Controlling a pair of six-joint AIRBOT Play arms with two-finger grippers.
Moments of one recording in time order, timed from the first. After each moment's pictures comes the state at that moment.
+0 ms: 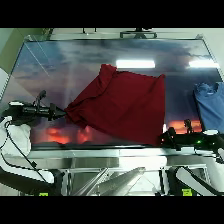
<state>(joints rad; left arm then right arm) 0.43 -1.72 1.04 0.63 -1.44 -0.87 -0.61 -1.15 0.32 -0.83 1.20 1.23</state>
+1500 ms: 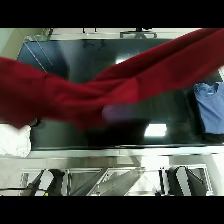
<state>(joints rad) 0.86 -0.90 1.56 -0.55 -1.83 -0.84 -0.75 -0.75 1.50 0.25 1.37 0.92</state>
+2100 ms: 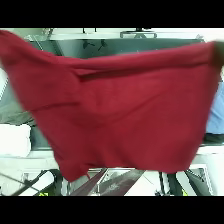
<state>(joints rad) 0.46 -1.23 1.69 0.29 -1.46 -0.91 -0.49 -0.90 1.15 -0.23 1.09 0.97</state>
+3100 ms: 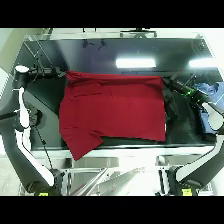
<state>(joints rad) 0.24 -2.16 2.02 0.60 -1.16 -0.95 -0.37 -1.93 1.28 0.17 1.00 0.55</state>
